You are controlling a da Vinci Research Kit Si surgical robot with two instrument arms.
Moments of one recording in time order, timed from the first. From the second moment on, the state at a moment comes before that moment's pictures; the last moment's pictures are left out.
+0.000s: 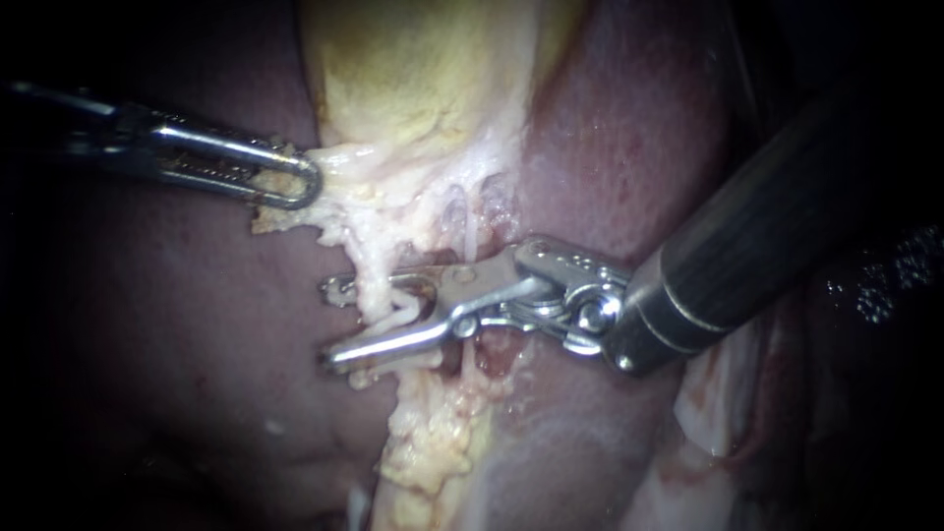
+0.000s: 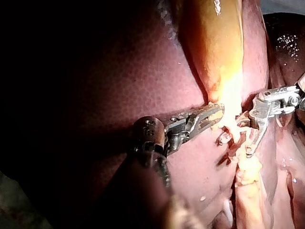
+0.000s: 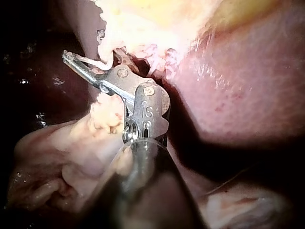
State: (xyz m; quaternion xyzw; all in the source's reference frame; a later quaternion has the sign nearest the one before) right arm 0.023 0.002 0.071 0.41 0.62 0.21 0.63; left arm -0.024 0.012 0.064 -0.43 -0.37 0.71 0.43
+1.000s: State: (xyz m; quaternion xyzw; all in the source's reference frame) right arm 0.022 0.003 0.062 0.43 0.62 0.21 0.62; left arm -0.022 0.013 0.064 -0.43 -0.37 0.70 0.43
